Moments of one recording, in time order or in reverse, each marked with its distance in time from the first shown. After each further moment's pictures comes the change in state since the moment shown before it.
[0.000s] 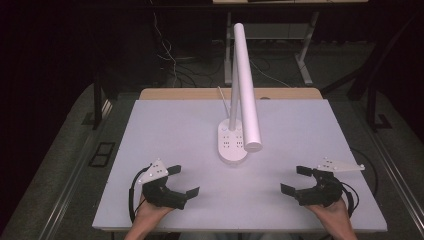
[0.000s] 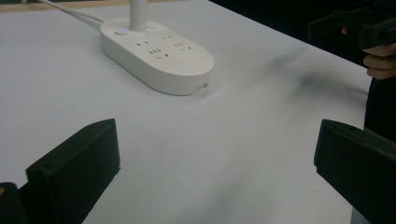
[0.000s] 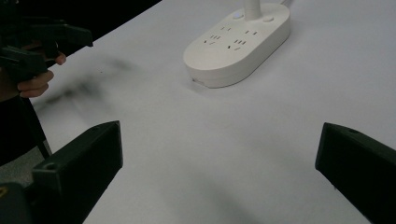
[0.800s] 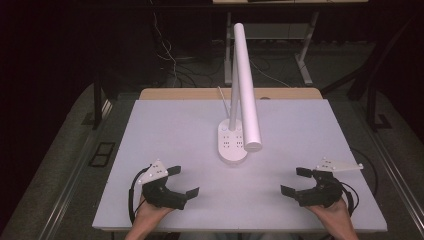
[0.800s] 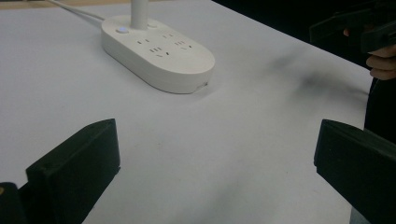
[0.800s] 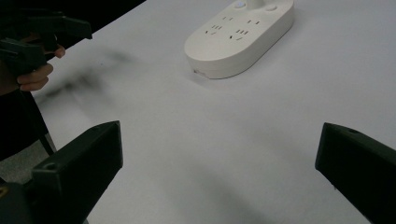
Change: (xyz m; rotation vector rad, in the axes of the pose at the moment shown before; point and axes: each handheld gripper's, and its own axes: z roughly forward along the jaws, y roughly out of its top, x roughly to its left) left arm -0.001 -0.001 -0.001 0.001 0.005 -0.009; right arm 0.000 0.000 0.000 0.038 0.006 0.008
